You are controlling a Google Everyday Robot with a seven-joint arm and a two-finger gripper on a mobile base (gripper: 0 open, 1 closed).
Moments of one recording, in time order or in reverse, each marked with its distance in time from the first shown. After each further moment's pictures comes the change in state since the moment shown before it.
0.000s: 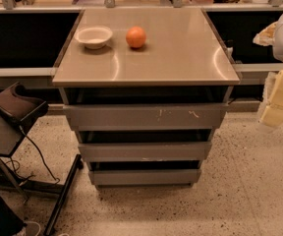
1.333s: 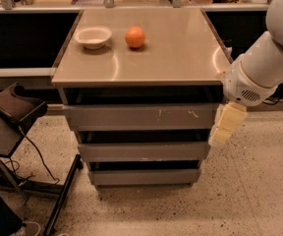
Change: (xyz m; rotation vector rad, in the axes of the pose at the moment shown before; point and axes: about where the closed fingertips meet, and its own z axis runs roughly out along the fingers) arm -0.015 -0.012 0.135 -0.064 -0.095 0.037
